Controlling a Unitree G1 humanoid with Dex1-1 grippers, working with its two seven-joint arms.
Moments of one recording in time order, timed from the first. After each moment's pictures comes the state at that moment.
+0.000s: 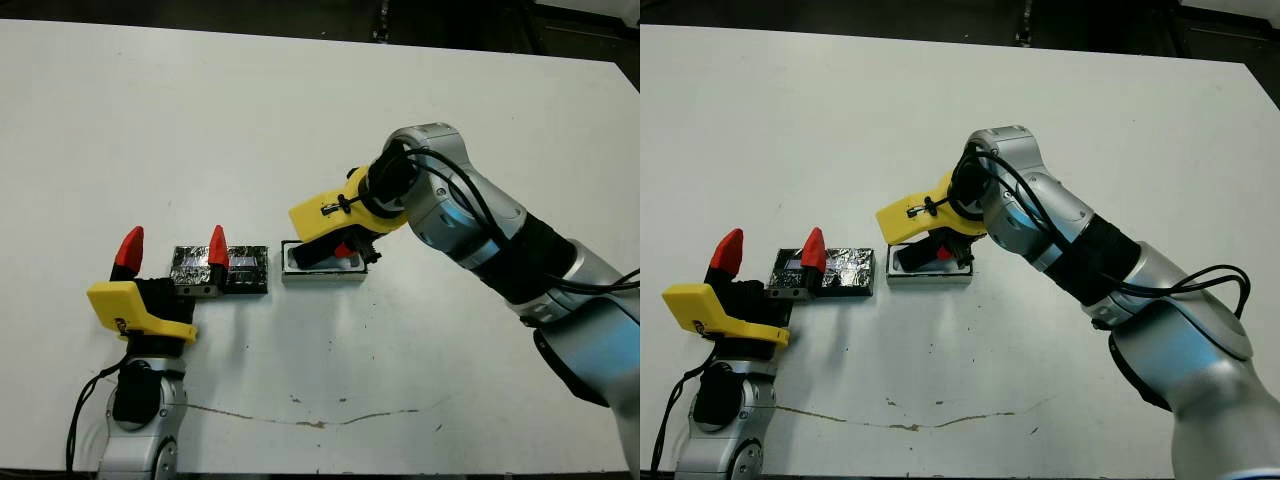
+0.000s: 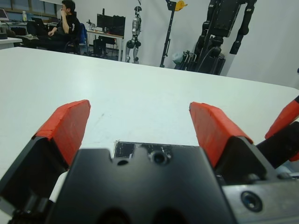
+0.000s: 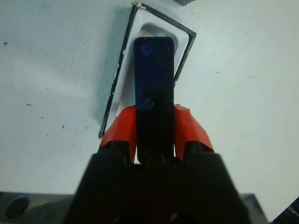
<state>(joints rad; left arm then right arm) 0.21 0.05 0.02 -0.36 -0.15 -0.08 -0.03 -1.09 -0.43 0.80 0.14 -0.46 0.48 1.45</state>
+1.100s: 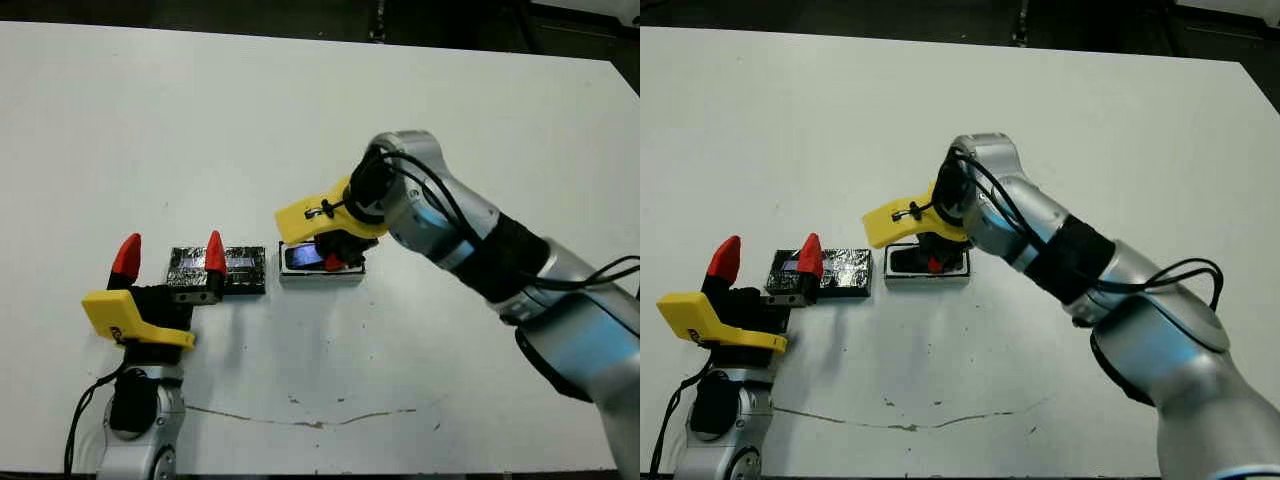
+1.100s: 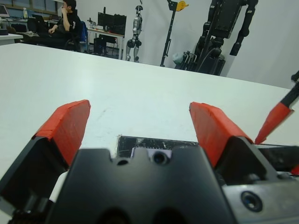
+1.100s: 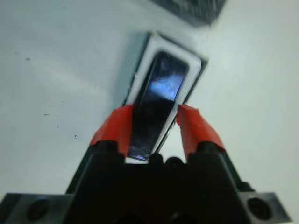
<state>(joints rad) 0.24 0.05 0.02 -0.36 -0.16 -0.11 -0.03 -1.14 -0.37 0.83 0.23 -0.40 0.37 1.53</state>
